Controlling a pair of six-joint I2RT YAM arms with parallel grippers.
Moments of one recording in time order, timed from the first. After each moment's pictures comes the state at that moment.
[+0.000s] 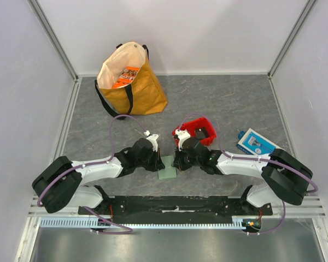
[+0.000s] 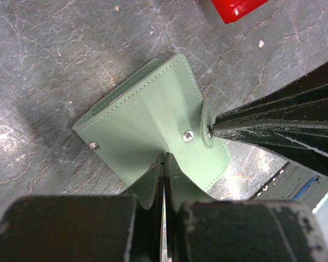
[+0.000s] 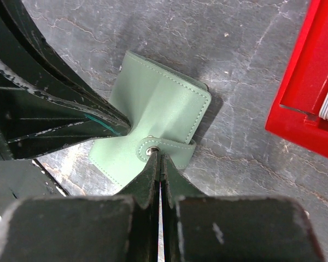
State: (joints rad) left arm -0.82 1.32 0.47 0.08 0.15 -0.60; right arm 0.94 1.44 0.61 0.10 -0.06 0.50
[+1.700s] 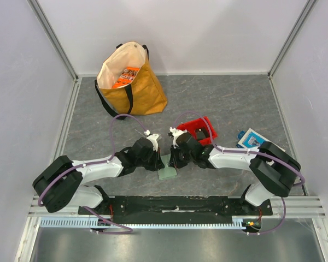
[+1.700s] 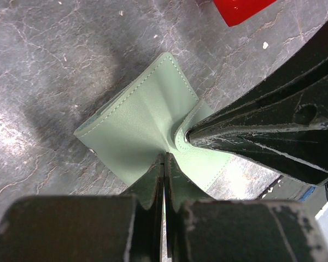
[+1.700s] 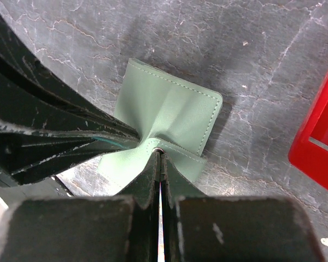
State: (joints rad) left arm -0.82 1.33 0.47 0.08 0.14 -0.58; right arm 0.93 1.56 0.71 0.06 -0.13 0.52
